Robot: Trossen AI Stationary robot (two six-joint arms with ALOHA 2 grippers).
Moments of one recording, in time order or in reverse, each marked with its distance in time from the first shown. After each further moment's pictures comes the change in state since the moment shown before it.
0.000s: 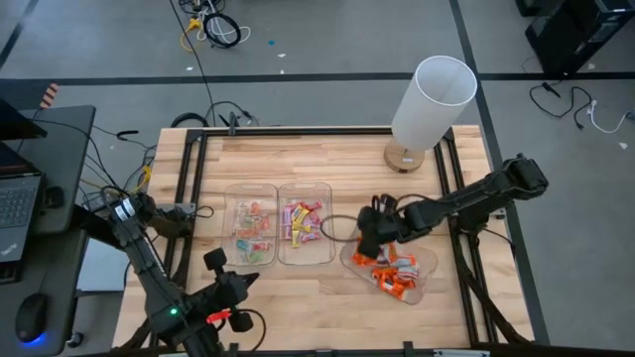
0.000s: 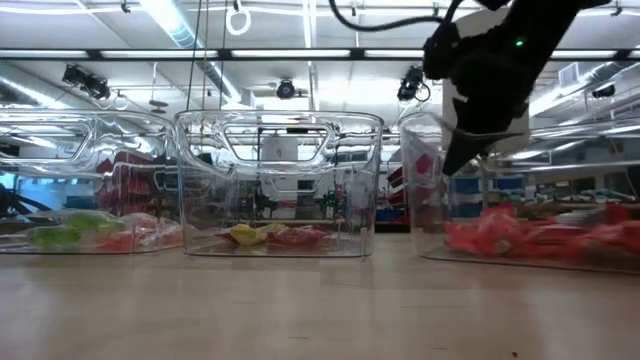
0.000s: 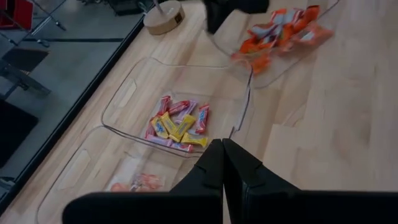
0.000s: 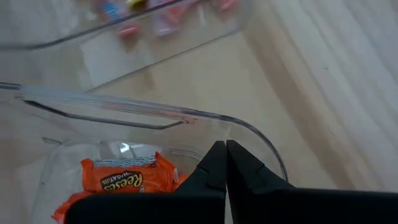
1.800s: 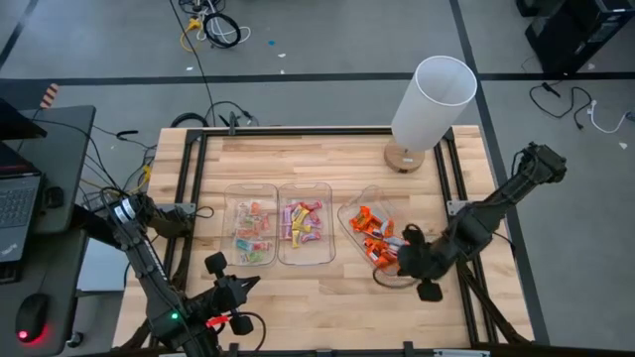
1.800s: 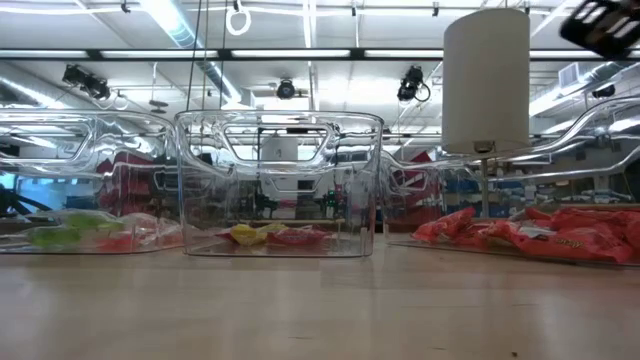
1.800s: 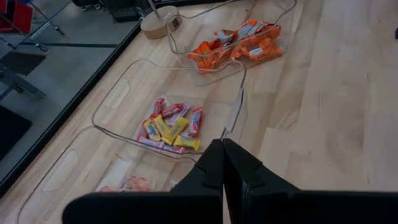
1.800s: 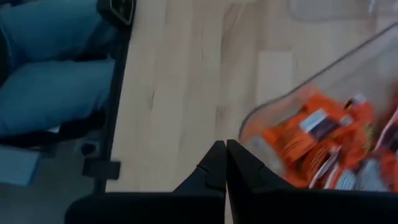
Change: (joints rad) left arm -0.022 0.000 -0.062 0.071 -0.037 -0.028; right arm 0.385 -0.310 0.000 -0.100 -0.340 -0.001
